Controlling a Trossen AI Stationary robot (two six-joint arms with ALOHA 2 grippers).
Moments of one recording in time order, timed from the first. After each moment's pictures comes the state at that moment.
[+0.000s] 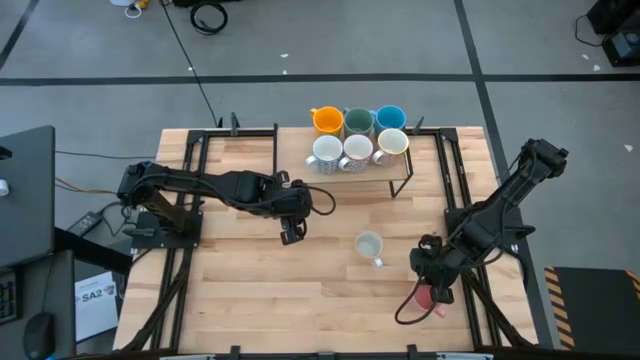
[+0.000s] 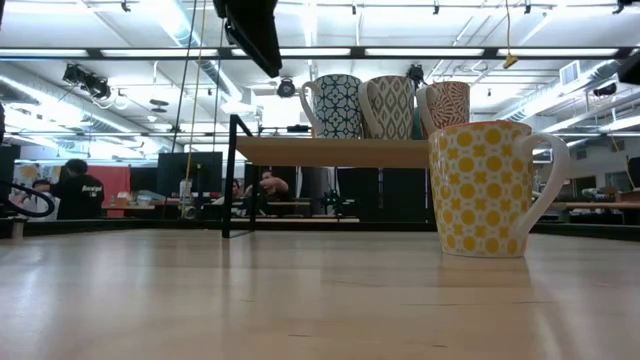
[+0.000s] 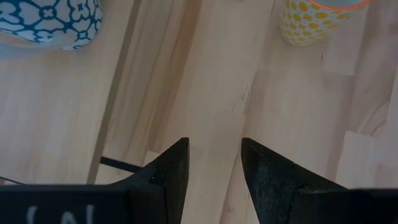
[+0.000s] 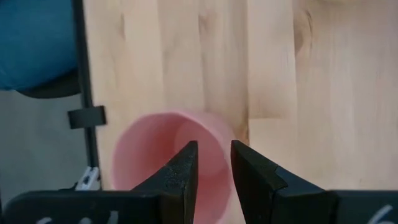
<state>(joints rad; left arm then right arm) -0.12 1.64 1.56 -1.02 -0.30 -0.28 0.77 1.18 0.81 -0.80 0.01 0.89</state>
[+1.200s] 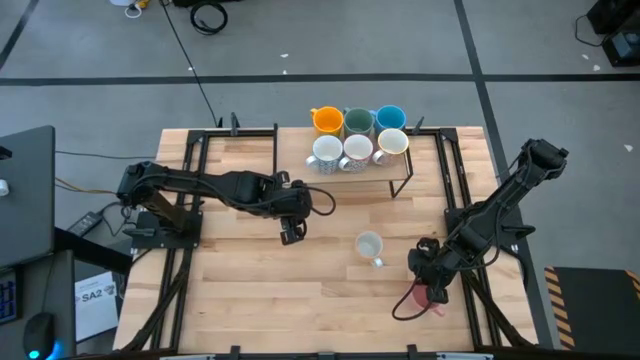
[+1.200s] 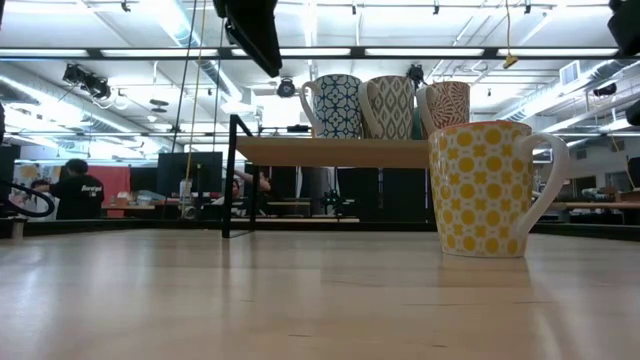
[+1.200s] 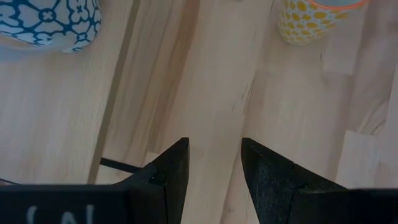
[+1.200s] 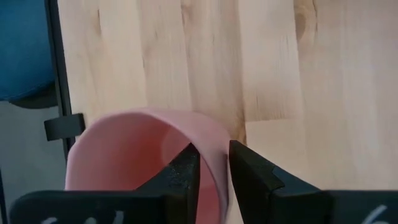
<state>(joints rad) -0.13 1.64 1.56 -1.02 -0.30 -0.28 0.77 1.18 0.66 -0.62 0.03 0.94</state>
